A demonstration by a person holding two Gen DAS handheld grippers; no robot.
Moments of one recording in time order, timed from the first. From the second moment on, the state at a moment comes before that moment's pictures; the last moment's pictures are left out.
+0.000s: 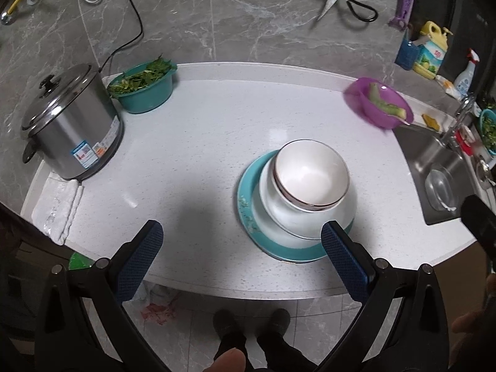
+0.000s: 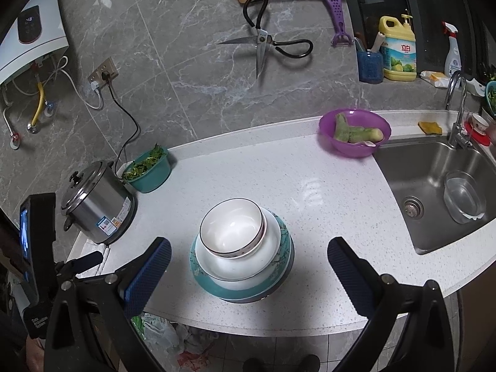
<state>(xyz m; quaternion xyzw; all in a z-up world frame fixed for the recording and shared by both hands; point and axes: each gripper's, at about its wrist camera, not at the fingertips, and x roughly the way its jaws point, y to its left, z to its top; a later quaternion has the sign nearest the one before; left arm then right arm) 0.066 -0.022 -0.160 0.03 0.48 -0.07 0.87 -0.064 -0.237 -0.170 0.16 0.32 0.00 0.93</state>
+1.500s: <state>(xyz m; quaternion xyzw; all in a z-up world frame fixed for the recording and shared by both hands) 0.073 -0.036 -0.161 0.05 0.47 -0.07 0.88 -0.033 -0.230 -0.187 0.11 0.40 -0.07 0.91</state>
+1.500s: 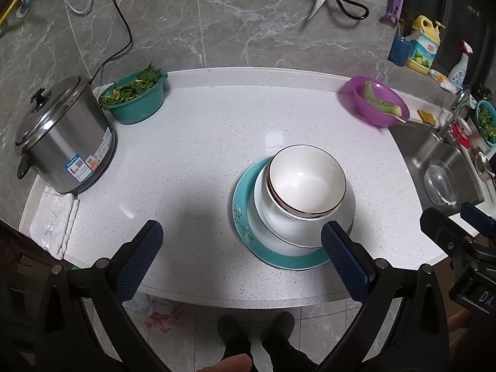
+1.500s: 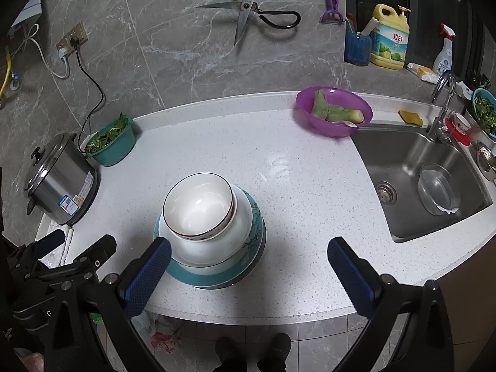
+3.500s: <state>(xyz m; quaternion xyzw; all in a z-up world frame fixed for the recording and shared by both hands) 0.087 -0.054 -0.168 0.05 0.48 -0.06 0.88 -0.015 -0.219 -0.195 0.10 0.42 -0.06 0.90</state>
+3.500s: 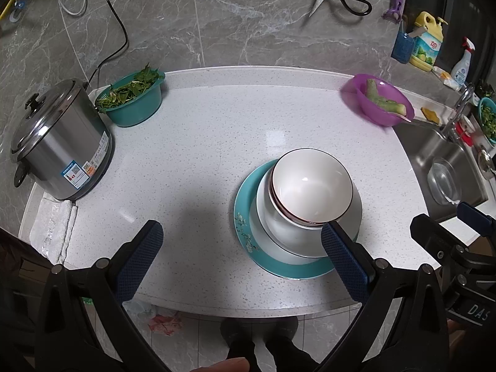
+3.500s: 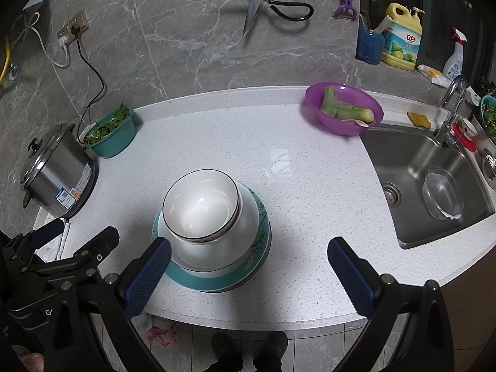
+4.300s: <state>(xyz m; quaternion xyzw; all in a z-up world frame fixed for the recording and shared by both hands) 0.090 -0.056 -0.172 0.04 0.48 -0.05 0.87 -0.012 -0.218 -0.196 0.10 0.42 -0.06 0.90</state>
